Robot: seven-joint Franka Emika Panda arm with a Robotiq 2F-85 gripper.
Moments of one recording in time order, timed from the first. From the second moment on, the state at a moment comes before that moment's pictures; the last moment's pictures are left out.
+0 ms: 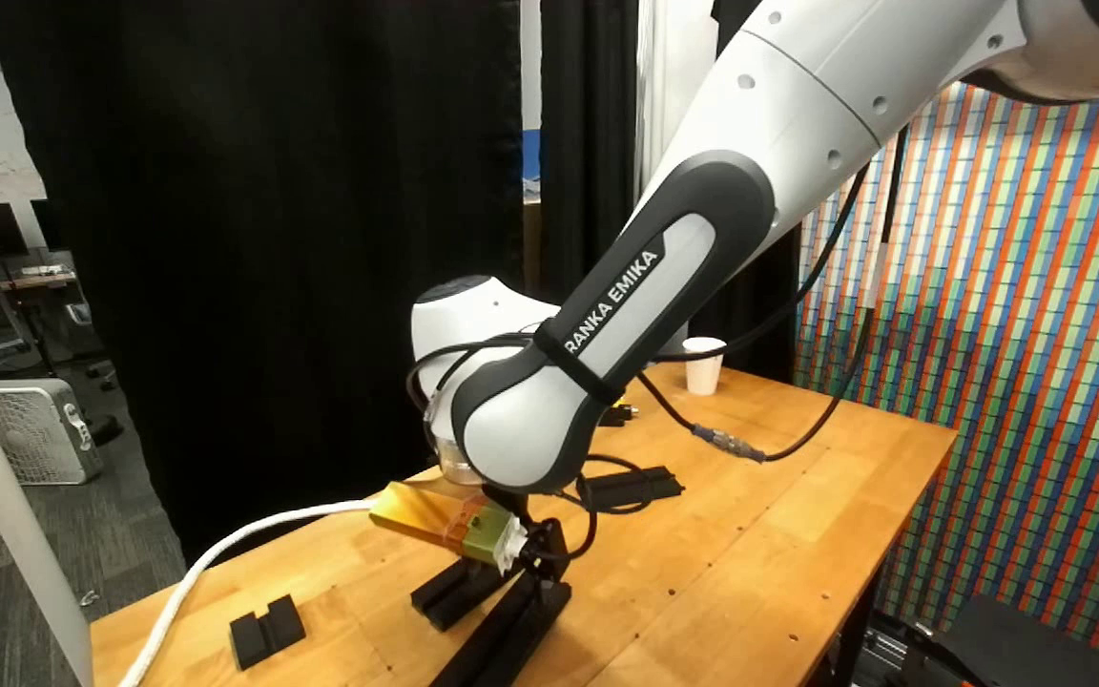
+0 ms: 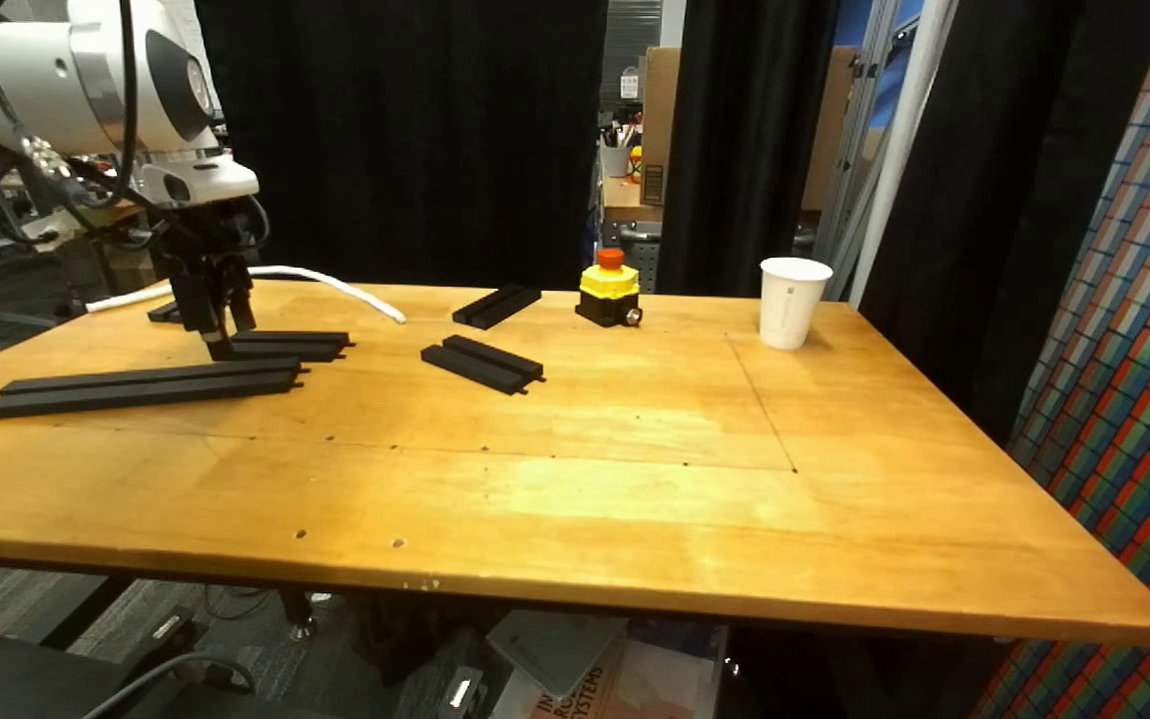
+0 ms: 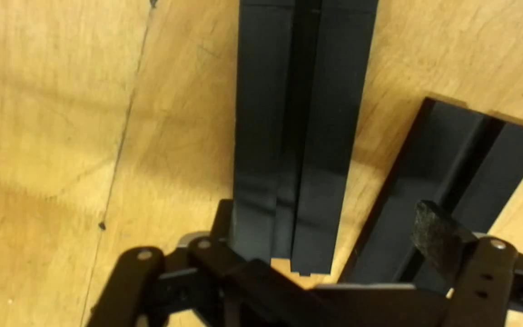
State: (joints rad) arm 0.45 0.34 0.13 -2.10 -0.17 2.39 1.74
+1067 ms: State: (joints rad) arm 0.35 0.43 0.13 -2.03 -0.06 2.52 1.57
